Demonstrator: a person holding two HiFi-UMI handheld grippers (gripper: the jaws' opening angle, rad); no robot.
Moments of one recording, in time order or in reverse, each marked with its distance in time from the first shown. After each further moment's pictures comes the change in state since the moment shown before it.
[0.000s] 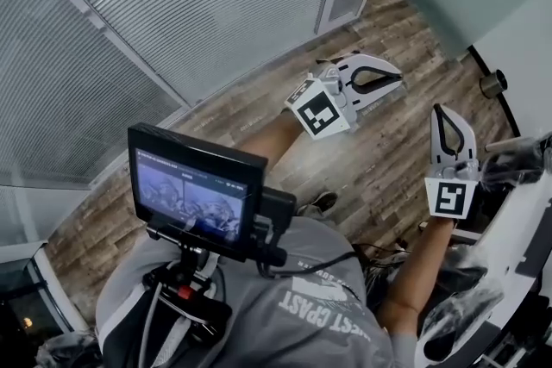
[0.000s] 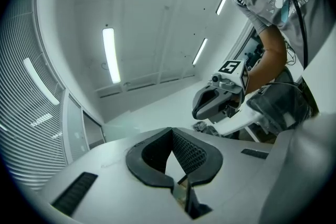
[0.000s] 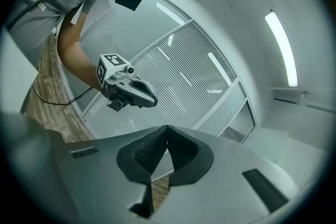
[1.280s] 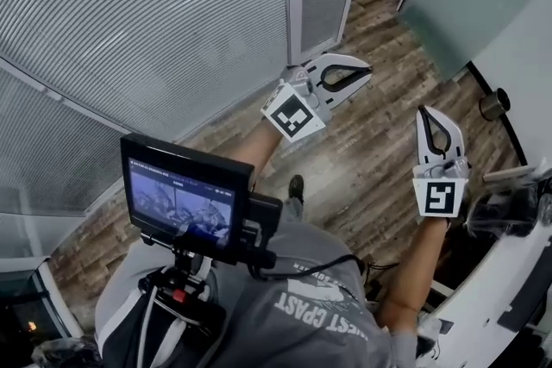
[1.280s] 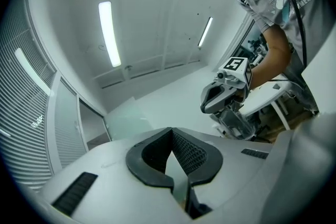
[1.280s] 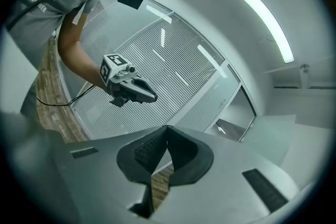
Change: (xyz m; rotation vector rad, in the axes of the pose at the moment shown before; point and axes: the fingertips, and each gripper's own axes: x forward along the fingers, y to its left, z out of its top) left arm 0.286 0.122 -0.163 0.057 0.094 0.059; right arm 0.108 -0.220 -0.265 0.038 -0.031 0.018
